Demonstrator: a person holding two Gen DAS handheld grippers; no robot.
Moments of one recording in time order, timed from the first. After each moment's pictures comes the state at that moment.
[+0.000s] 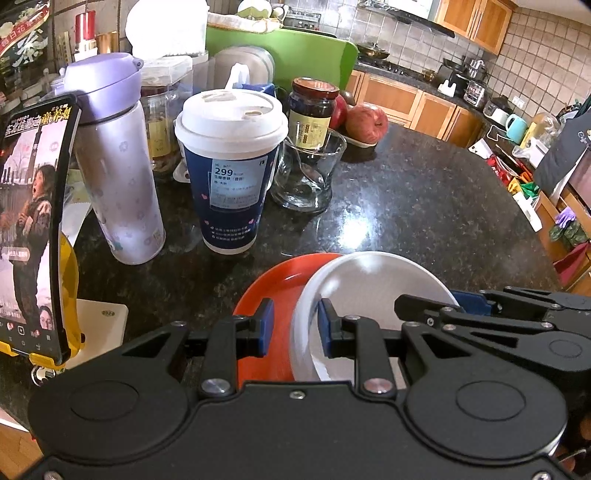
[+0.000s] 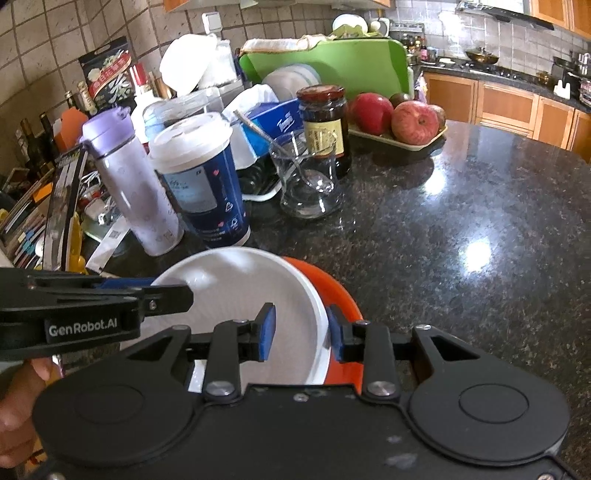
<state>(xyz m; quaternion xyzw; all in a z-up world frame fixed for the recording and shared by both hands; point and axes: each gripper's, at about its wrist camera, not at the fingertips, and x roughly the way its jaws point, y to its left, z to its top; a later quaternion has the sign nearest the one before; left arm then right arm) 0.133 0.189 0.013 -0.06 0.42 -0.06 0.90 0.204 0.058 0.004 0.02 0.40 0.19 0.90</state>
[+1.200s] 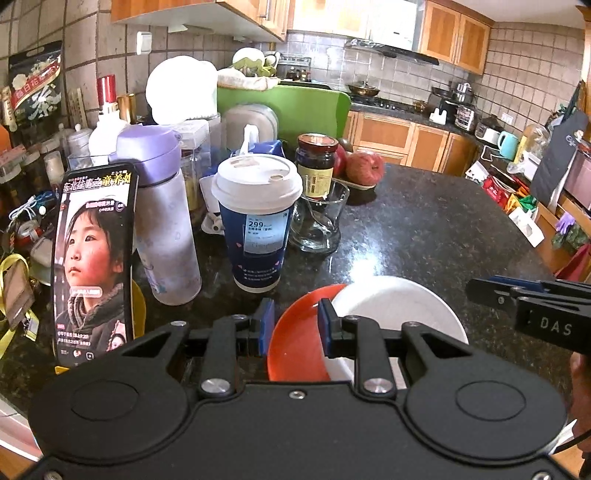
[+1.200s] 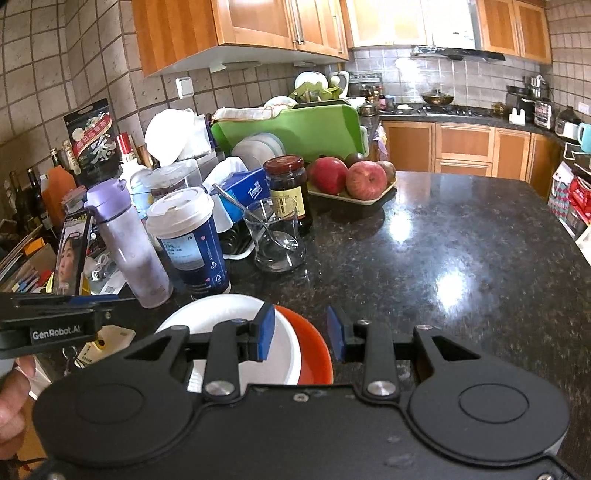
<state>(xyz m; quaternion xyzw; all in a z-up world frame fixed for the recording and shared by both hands) 0.099 0.205 0.040 -0.02 0.34 -0.06 0.94 0.153 0.035 0.037 0.06 0.31 0.13 0.94</state>
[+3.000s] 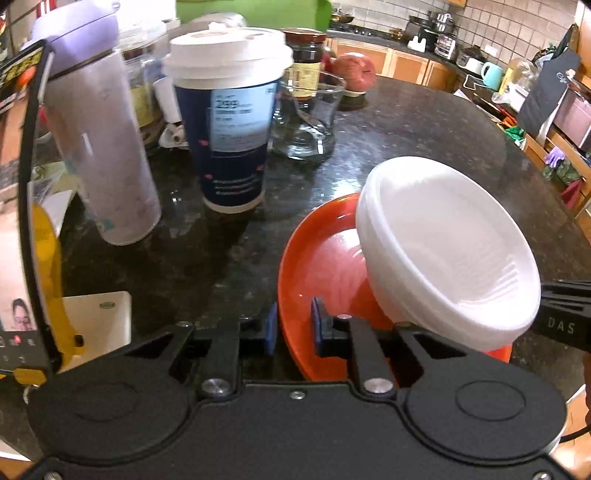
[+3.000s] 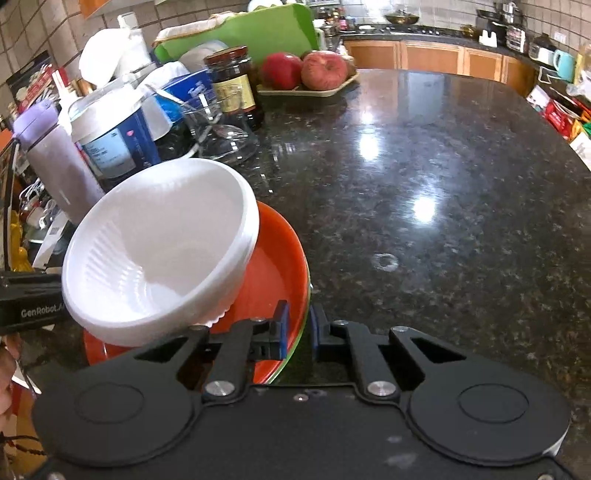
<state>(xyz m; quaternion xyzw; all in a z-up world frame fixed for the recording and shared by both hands) 0.126 0.208 -0.022 0.00 0.45 -0.12 0.89 0.176 0.028 -0.041 0.07 0.44 0.07 0.89</state>
